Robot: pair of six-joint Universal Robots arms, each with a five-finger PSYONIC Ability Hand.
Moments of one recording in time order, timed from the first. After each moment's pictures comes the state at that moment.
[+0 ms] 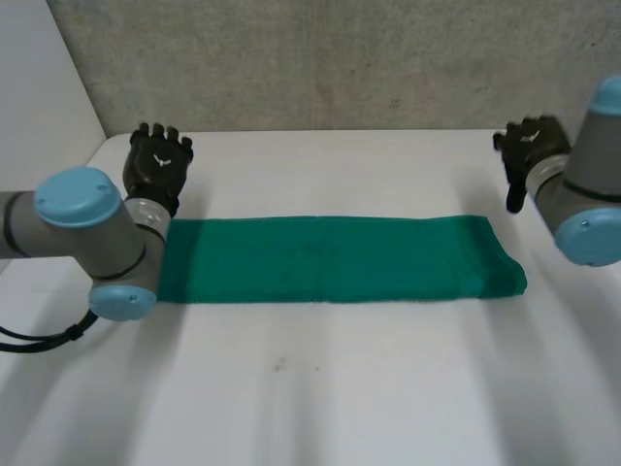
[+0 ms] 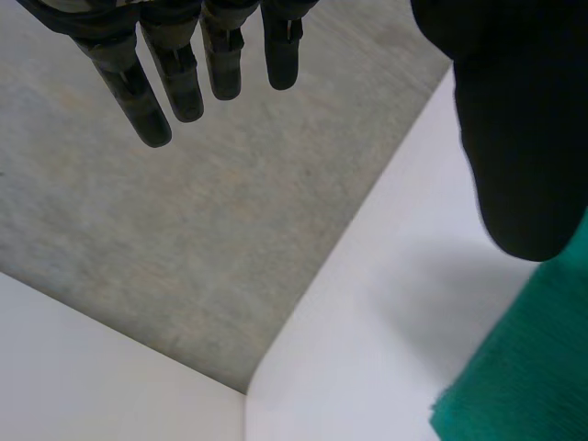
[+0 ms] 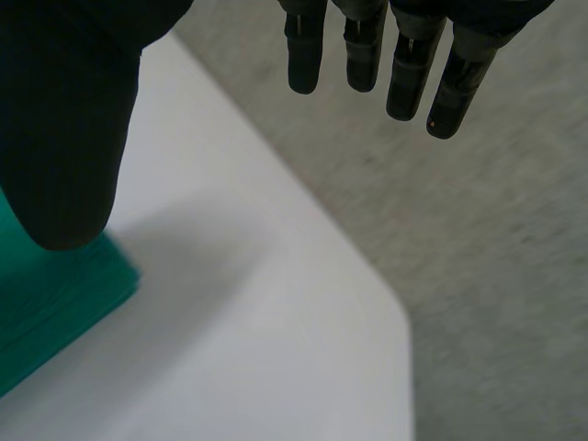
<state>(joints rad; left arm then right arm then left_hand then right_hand) 4.39 -2.28 -1.29 3.65 -1.65 3.85 1.78 -0.81 0.86 0.11 1.60 2.54 0.20 0.21 0.22 0.21 0.05 0.20 0.22 0.21 0.23 0.07</state>
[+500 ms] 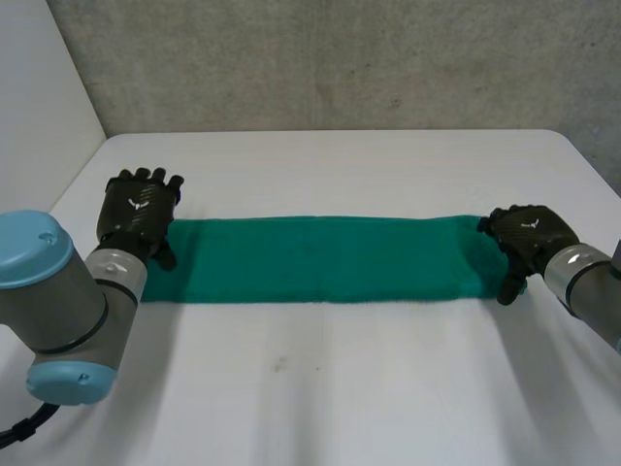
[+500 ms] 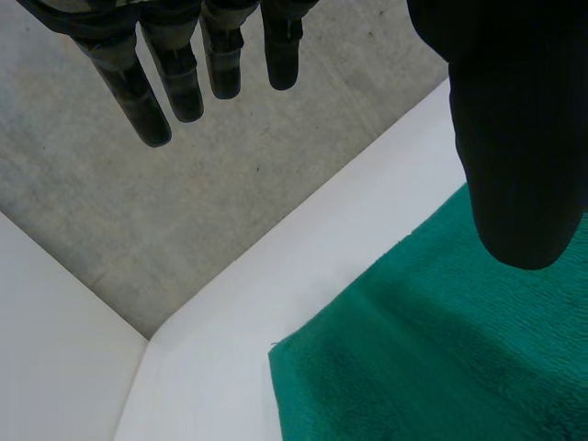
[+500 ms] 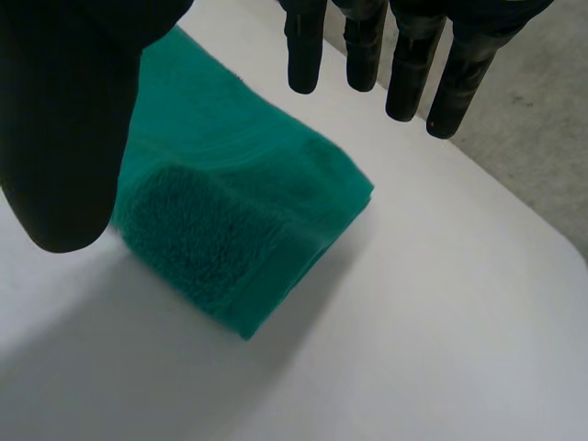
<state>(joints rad) 4.38 -1.95 -1.76 3.65 -1.64 3.55 1.68 -1.11 1.57 -0.04 1.36 2.64 0.20 0.21 0.22 0.21 0.05 0.21 0.23 0.21 0.23 0.07</state>
